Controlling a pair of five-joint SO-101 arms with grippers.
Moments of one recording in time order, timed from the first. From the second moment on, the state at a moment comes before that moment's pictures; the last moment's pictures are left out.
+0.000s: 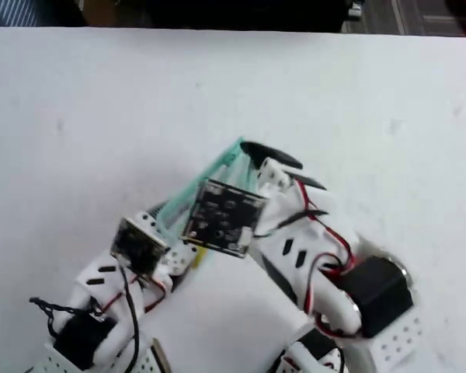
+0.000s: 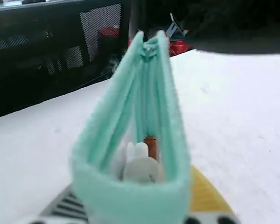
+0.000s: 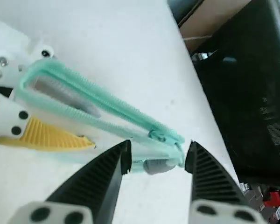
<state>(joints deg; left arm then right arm) 27.6 -104.9 80.3 49.6 -1.8 -37.1 -48.8 8.0 84.9 47.2</state>
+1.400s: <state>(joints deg) 26.5 -104.7 80.4 48.7 -9.1 -41.3 -20.8 -13.3 95.2 -15.3</state>
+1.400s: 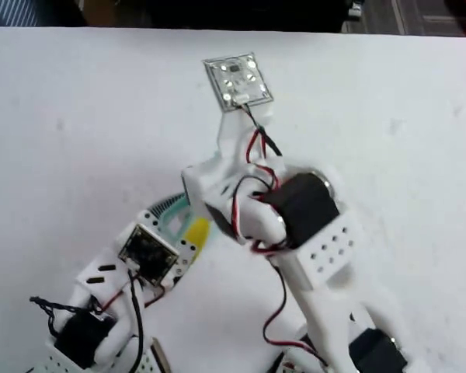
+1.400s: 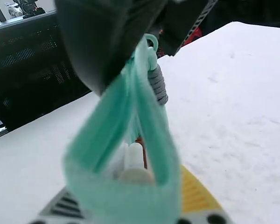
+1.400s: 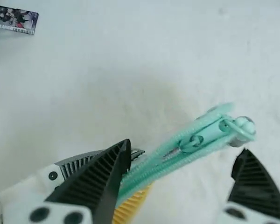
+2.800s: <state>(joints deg) 10.4 -104.7 72.7 53.7 3.2 -28.1 -21.4 -15.7 97.6 61.0</state>
